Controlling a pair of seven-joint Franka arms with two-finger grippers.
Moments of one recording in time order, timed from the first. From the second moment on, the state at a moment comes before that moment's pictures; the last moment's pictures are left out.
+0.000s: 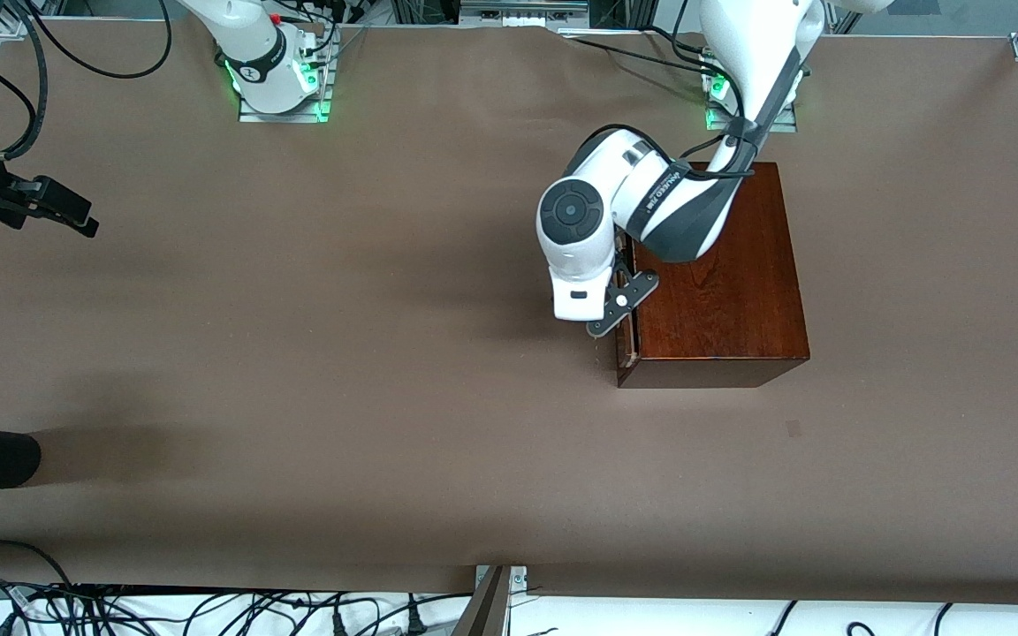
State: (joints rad) left arm -0.56 0.60 -0.10 -1.45 0.10 1.84 -1.41; right arm 0.07 -0.01 -0.10 -1.68 0.01 1.67 0.08
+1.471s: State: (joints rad) left arm -0.31 0.39 -0.29 -1.45 0.11 1.79 -1.19; right arm 0.07 -0.01 -0.10 -1.68 0.01 1.67 0.08
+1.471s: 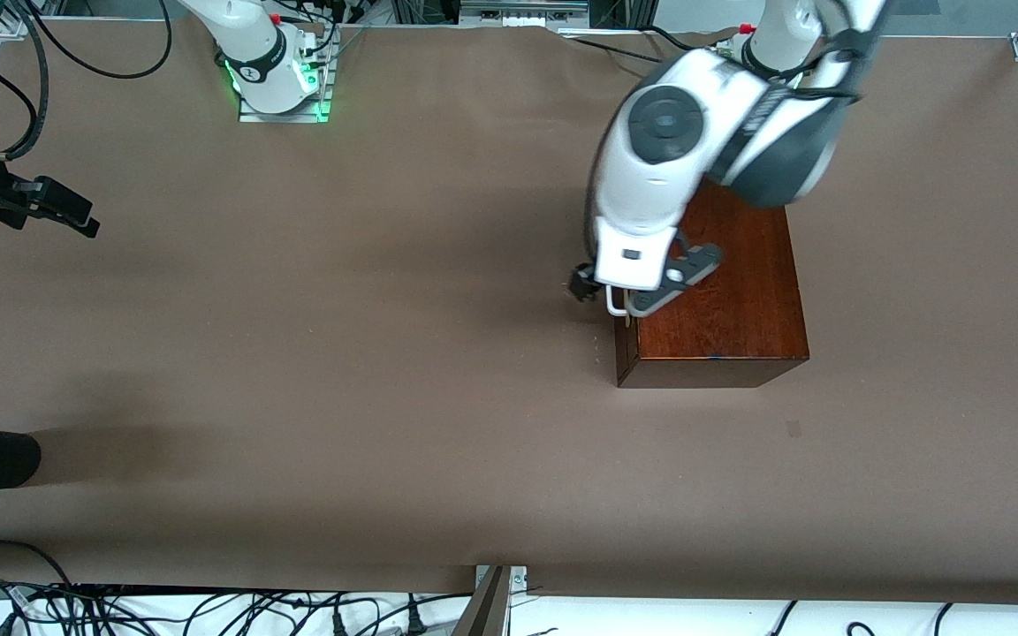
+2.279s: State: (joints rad) left arm -0.14 0.11 0.07 -1.49 -0.04 1.48 -0.14; right arm 0.07 -0.01 -0.10 -1.67 0.01 1.67 0.08
